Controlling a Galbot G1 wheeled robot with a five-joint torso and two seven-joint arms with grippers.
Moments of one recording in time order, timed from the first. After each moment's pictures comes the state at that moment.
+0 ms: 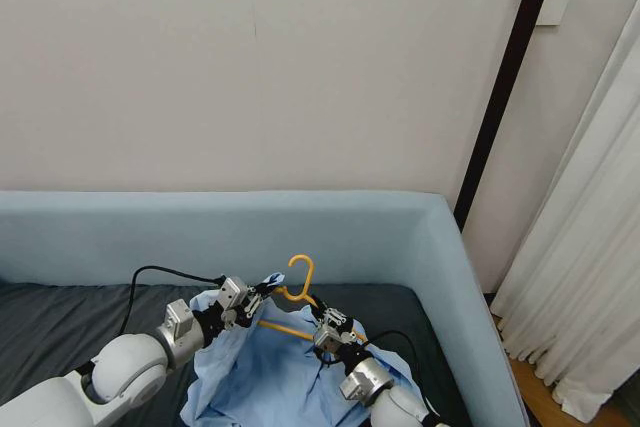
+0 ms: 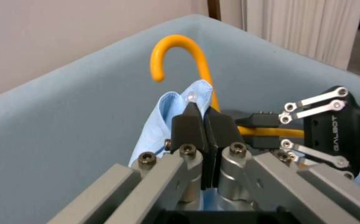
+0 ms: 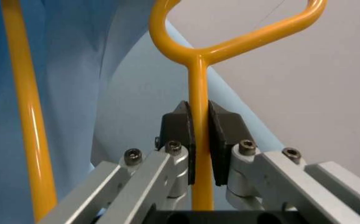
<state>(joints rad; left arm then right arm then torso) 0.87 -0.52 0.10 -1.91 -0.69 -0.02 0.14 -0.86 1.14 -0.32 1.54 -0.36 0.05 0.29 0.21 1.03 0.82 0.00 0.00</state>
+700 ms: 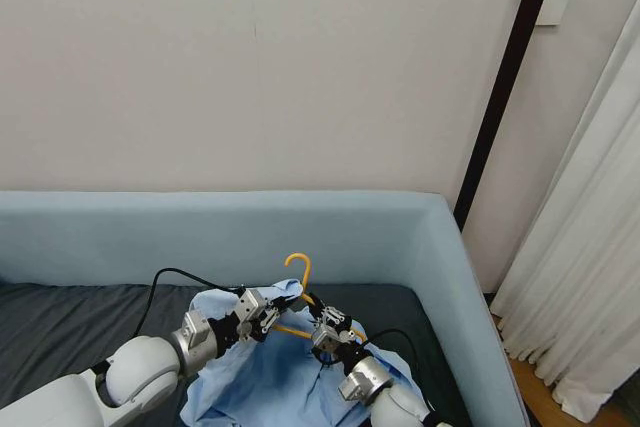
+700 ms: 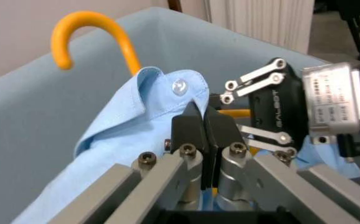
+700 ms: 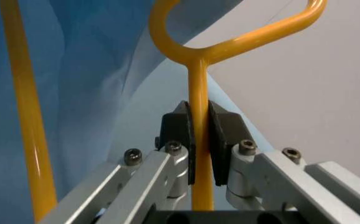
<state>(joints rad) 0.79 -0.50 0.24 -1.93 -0.65 -0.03 0.18 -0.85 1.13 -0.32 1.57 -0.37 0.05 0.28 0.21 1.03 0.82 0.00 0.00</state>
